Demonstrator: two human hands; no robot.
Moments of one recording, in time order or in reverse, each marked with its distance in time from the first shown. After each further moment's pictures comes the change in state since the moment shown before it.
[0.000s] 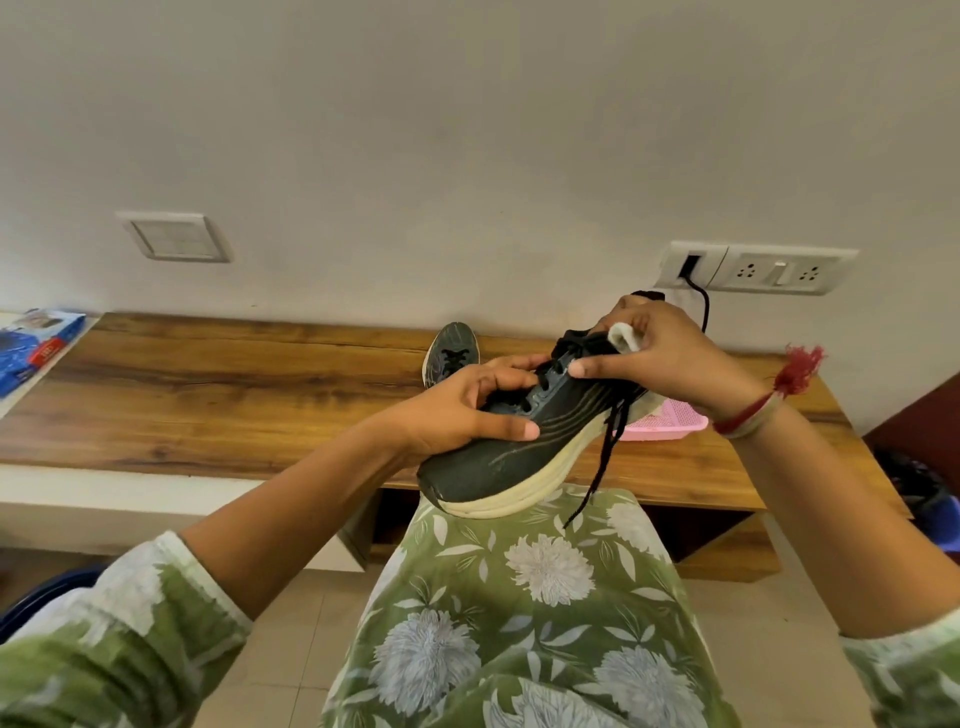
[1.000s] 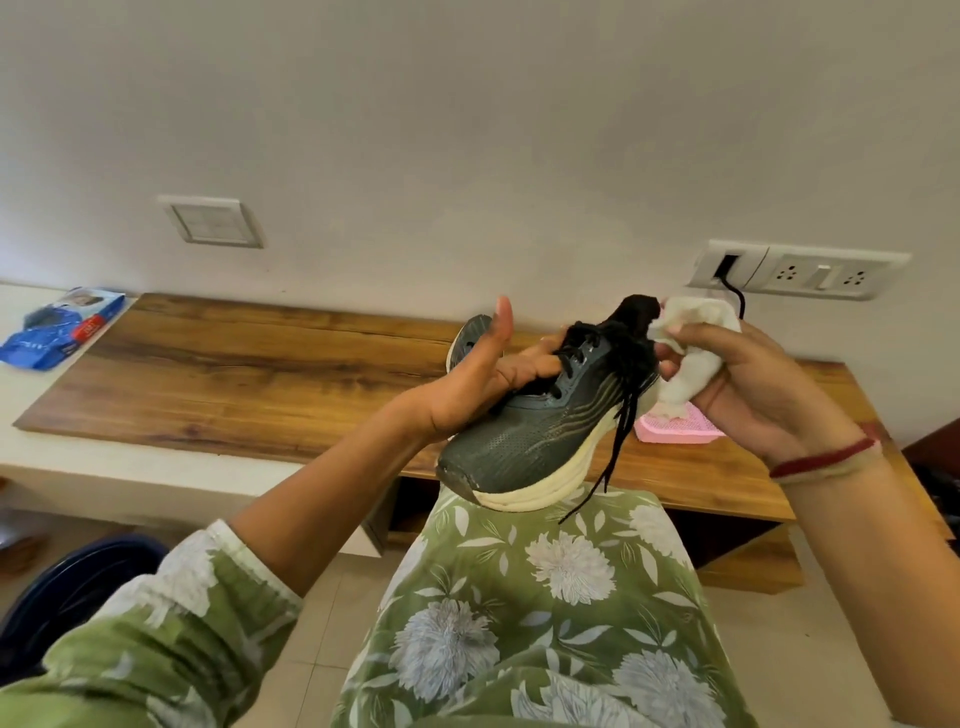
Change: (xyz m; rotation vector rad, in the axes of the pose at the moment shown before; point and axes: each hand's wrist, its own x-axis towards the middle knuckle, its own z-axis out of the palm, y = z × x) left_hand 0.001 0.008 -0.005 -0.021 -0.118 0.044; right_hand -0.025 0.005 0.004 1.208 0.189 0.376
